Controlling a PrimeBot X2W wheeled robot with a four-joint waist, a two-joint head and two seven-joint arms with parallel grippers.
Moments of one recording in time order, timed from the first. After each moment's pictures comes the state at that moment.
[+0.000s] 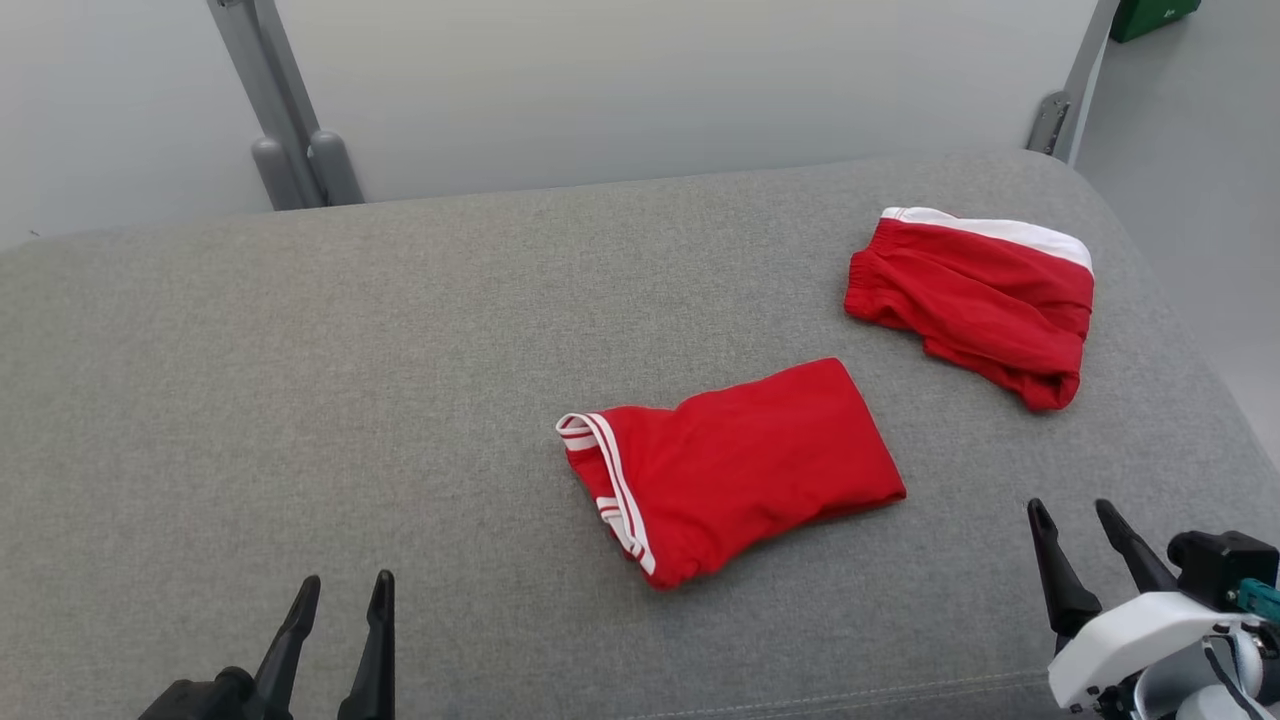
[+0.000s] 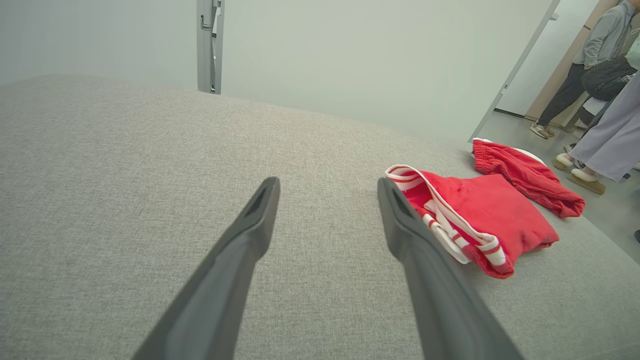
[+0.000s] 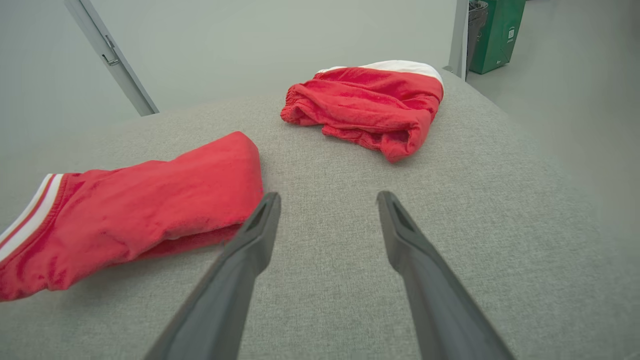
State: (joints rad) left arm 0.22 0.10 -0.15 0.02 -0.47 -0.12 -0.26; right arm 0.08 -0.37 0.36 0.22 0.59 -0.12 -0.22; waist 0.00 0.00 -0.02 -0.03
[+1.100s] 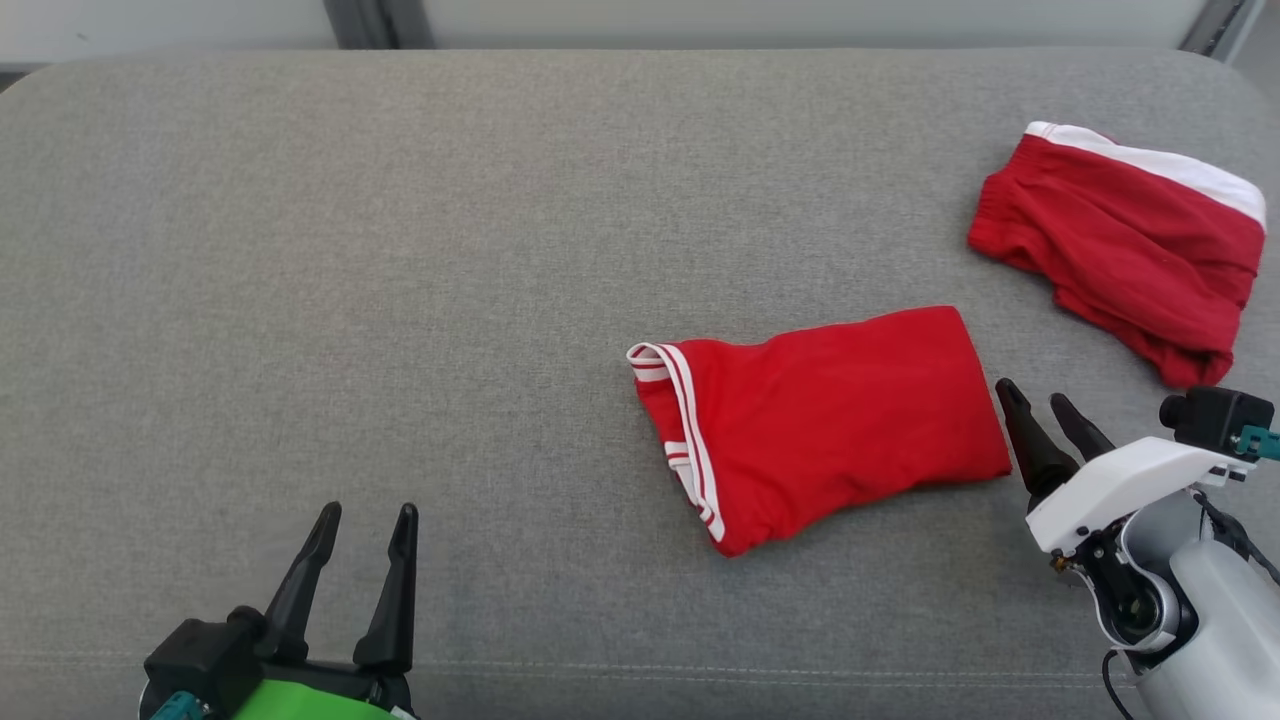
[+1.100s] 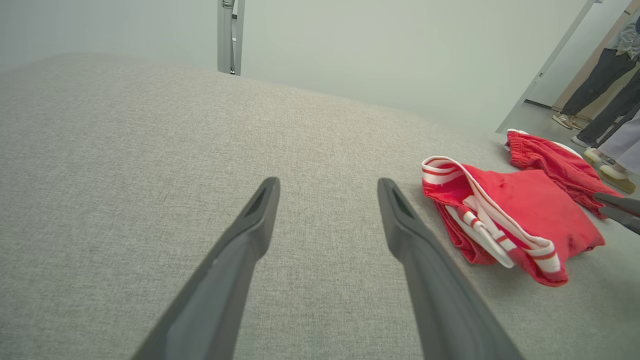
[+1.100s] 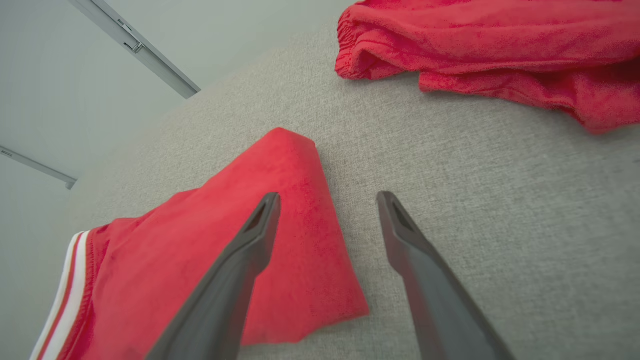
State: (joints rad) left arm 0.14 0.12 -0.21 -0.04 -0.47 -0.12 -0.26; right arm -0.16 -0.29 0.28 0.33 0.82 -0.03 -0.02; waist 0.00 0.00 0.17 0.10
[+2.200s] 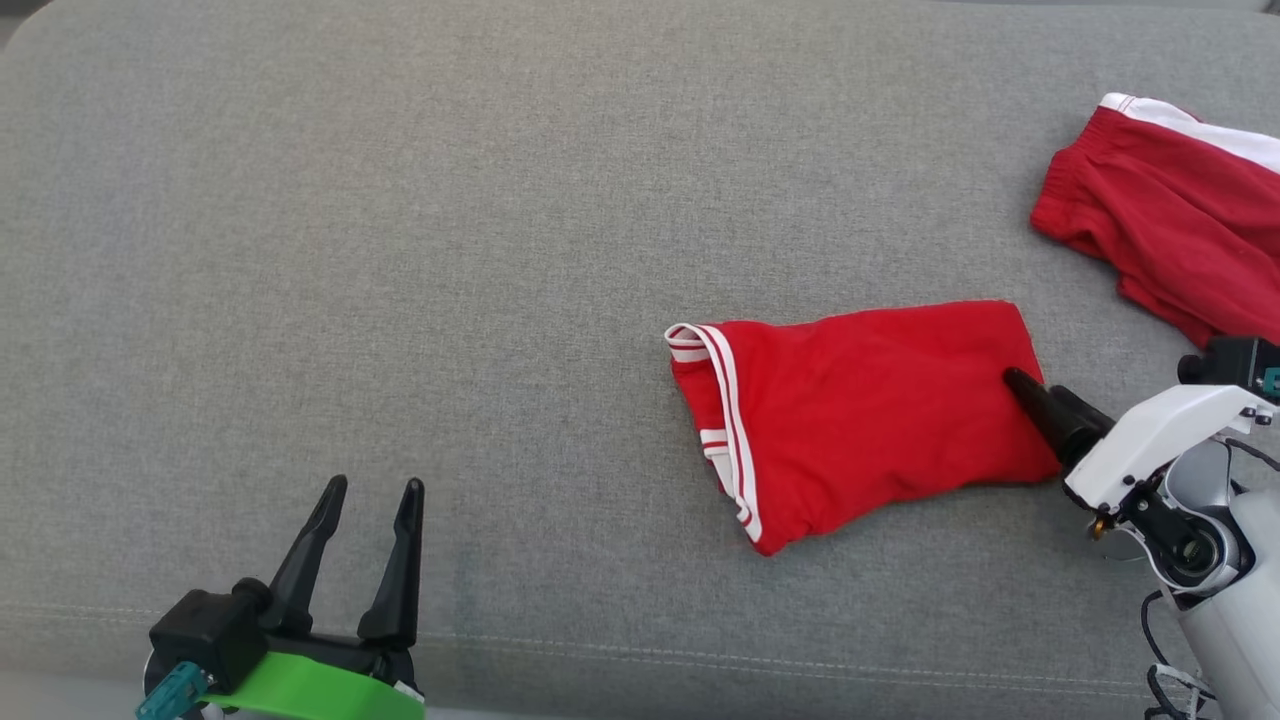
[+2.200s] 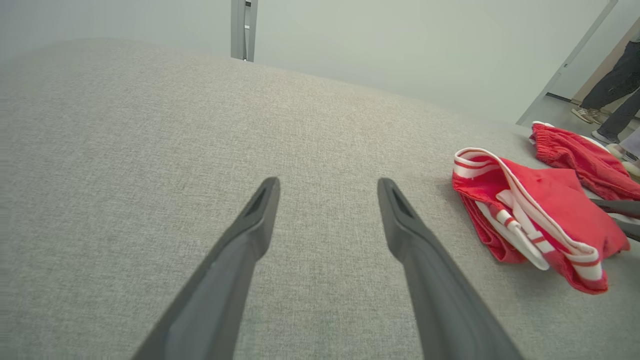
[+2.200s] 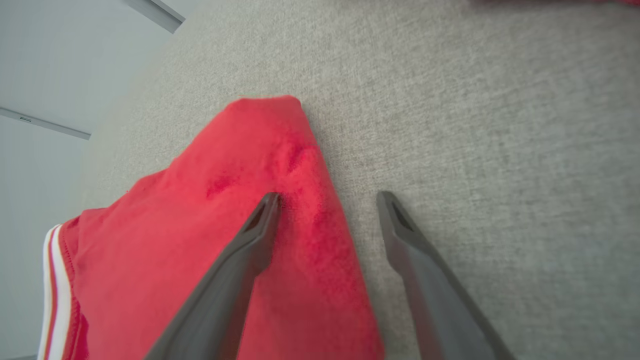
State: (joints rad) left arm 0.09 0.14 -0.24 -0.02 -0.48 -0.12 -0.26; right arm -0.27 -0.34 0.26 0.47 0.98 0.07 0.23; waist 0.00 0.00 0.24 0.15
